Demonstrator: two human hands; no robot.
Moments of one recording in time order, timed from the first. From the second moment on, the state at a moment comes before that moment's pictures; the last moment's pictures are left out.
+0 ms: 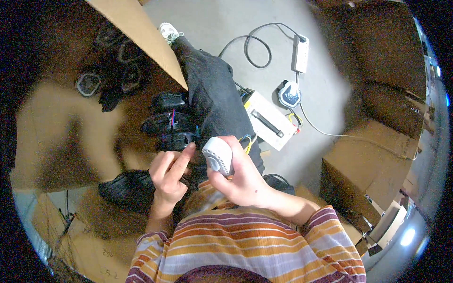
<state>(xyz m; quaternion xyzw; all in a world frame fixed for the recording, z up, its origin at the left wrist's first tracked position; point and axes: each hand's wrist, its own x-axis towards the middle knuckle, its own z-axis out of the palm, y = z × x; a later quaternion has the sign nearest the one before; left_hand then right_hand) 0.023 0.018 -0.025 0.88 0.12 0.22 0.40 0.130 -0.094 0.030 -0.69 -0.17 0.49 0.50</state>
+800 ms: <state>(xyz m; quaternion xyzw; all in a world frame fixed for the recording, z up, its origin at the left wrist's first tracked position) 0.022 0.005 -0.025 0.87 0.13 0.19 0.43 0.125 -0.099 0.012 -0.73 -0.11 0.41 0.53</state>
